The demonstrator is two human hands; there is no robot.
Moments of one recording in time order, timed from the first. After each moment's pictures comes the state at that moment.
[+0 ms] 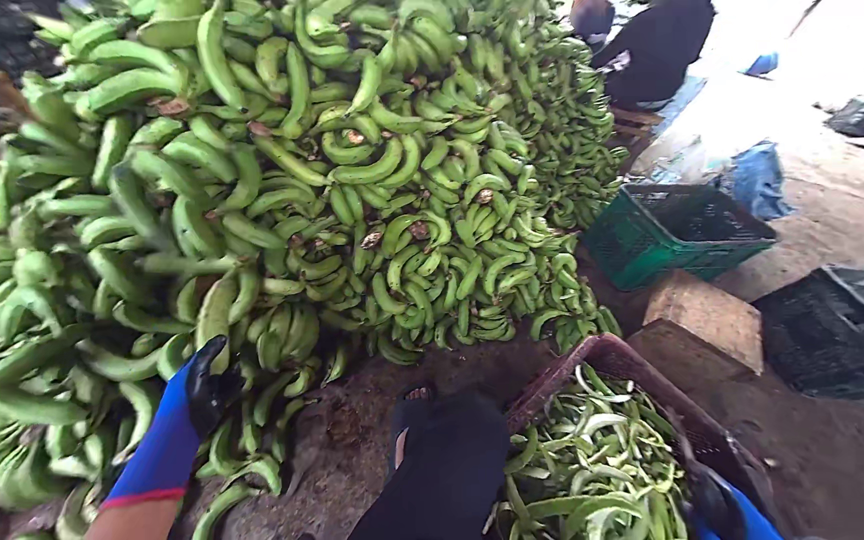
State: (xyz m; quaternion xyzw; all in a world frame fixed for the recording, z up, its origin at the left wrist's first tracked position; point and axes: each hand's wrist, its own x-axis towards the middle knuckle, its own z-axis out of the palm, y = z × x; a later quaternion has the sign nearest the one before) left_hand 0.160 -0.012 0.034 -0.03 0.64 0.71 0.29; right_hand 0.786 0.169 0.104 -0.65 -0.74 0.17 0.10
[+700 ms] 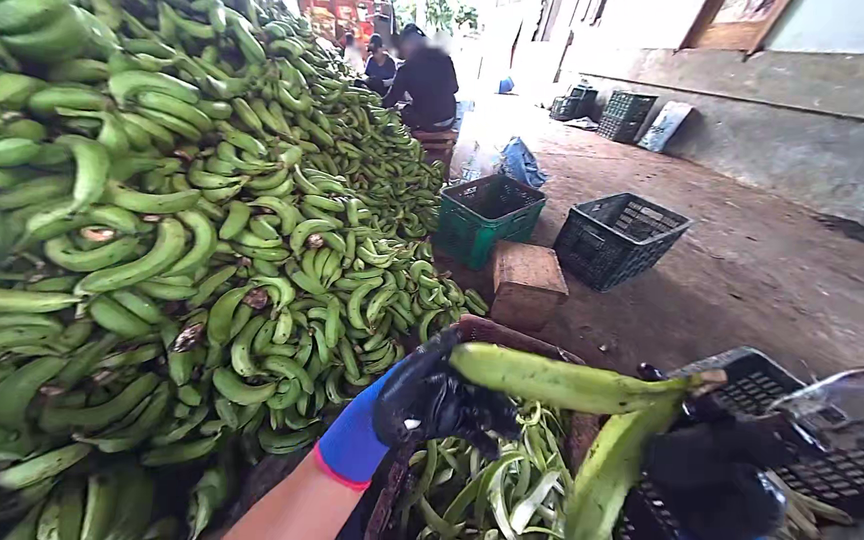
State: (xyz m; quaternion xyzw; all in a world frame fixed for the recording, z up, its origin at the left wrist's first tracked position) left_hand 0.493 0.201 0.184 0.43 -0.01 0.32 0.84; right_hand 0.804 0.139 0.163 -0.10 -0.56 0.41 0.71
